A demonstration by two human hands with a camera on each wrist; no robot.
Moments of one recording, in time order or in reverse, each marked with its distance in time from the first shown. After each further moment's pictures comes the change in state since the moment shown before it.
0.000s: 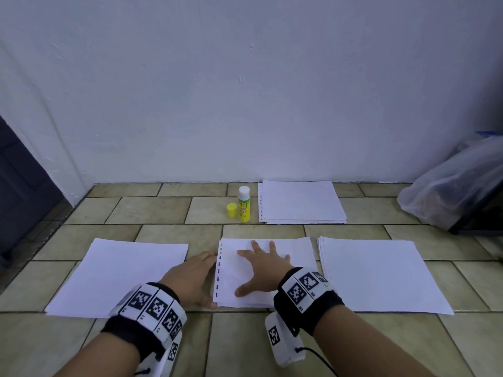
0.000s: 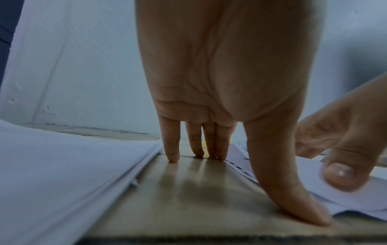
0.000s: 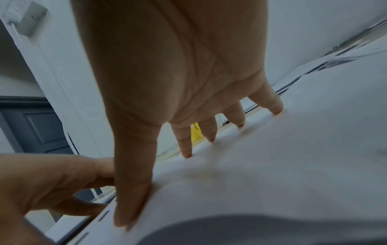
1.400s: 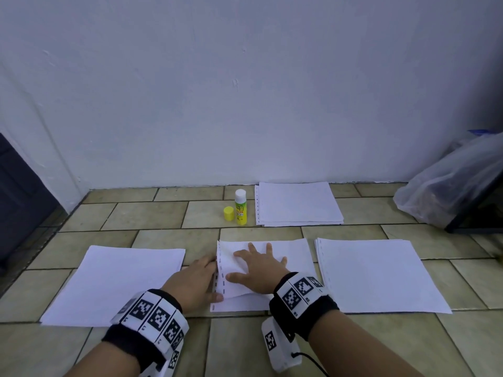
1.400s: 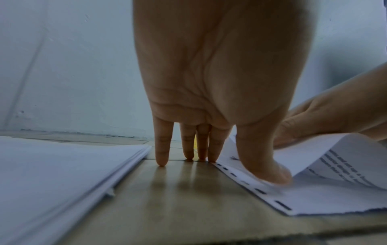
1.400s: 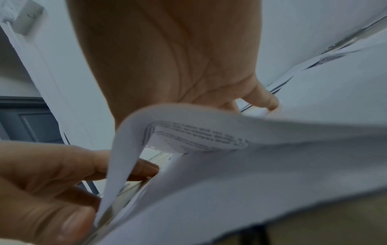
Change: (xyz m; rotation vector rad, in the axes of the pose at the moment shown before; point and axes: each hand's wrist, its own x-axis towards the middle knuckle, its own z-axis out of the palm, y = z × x) left_hand -0.001 0.014 -0.003 -0.013 0.009 0.009; right_hand 0.004 -0.004 0.005 0.122 0.095 0.026
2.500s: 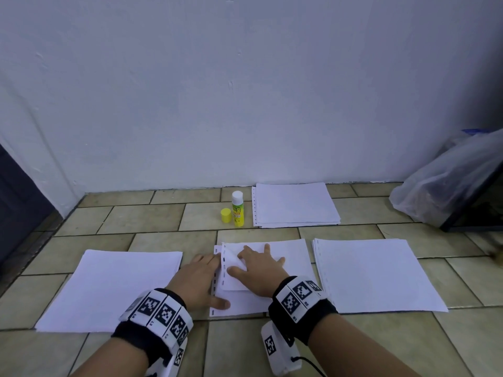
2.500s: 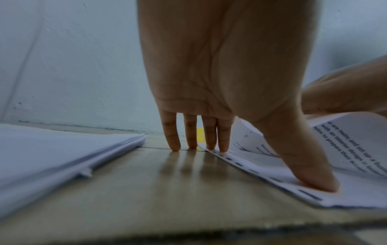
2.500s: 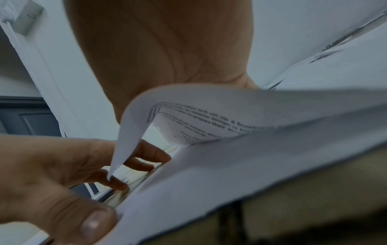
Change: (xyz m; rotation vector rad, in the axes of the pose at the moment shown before) left_hand 0.013 0.001 0.004 0.015 0.046 0.022; right_hand -0.004 -0.002 -0.002 0.046 0.075 0.013
